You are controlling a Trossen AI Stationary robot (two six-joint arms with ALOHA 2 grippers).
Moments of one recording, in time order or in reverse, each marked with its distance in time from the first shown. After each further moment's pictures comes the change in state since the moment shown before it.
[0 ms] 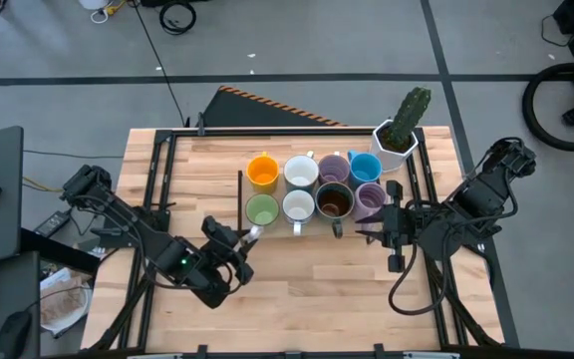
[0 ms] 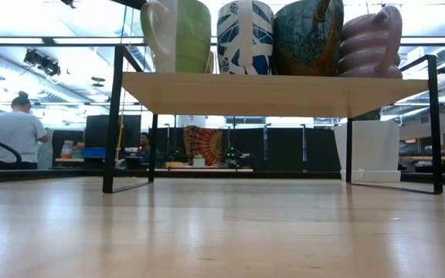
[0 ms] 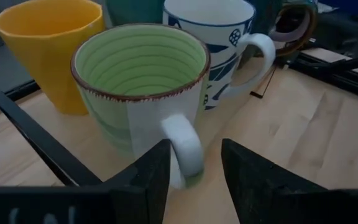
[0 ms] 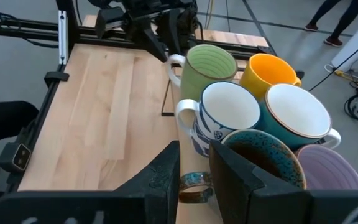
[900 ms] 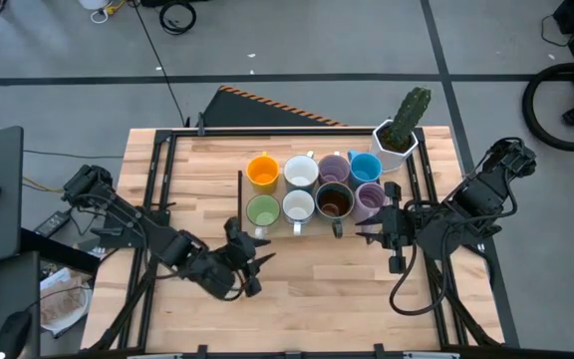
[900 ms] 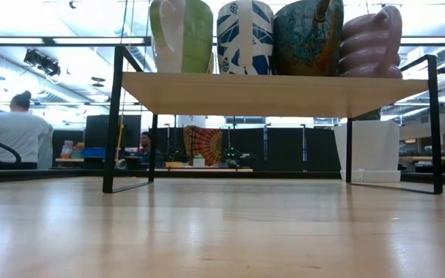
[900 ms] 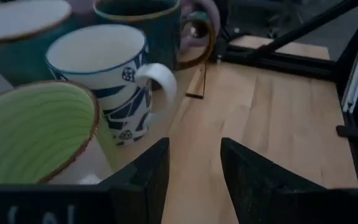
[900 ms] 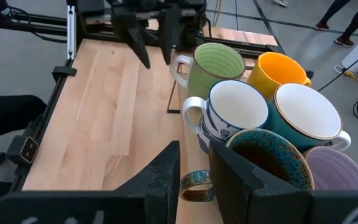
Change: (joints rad) left arm 0.057 0.002 -0.002 0.381 0.190 0.542; right arm -0.007 0.000 0.000 0.003 -0.041 -0.023
